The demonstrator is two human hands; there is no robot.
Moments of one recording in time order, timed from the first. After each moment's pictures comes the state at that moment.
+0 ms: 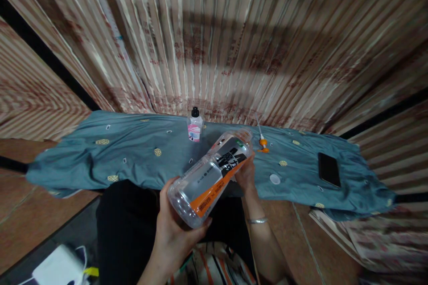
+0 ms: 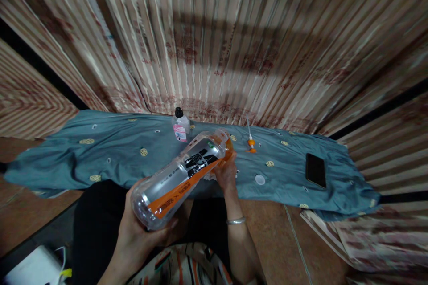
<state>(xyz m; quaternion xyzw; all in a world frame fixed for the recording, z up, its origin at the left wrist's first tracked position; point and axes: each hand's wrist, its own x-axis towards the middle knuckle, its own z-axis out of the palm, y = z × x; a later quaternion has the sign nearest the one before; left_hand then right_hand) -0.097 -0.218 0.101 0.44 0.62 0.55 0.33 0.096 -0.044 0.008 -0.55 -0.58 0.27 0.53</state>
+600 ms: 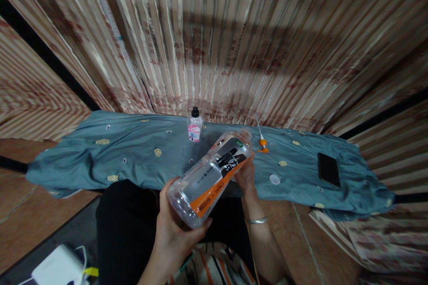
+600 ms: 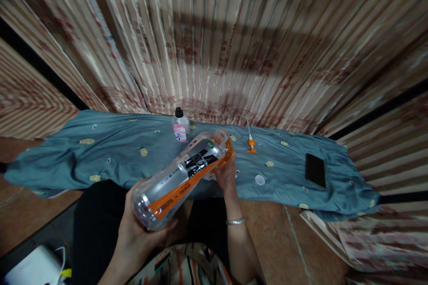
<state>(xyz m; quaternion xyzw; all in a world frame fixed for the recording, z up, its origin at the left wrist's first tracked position) -0.096 -0.219 0.097 0.43 0.62 0.56 0.33 0.098 -0.042 -0.003 -0.56 -0.57 0.27 0.53</state>
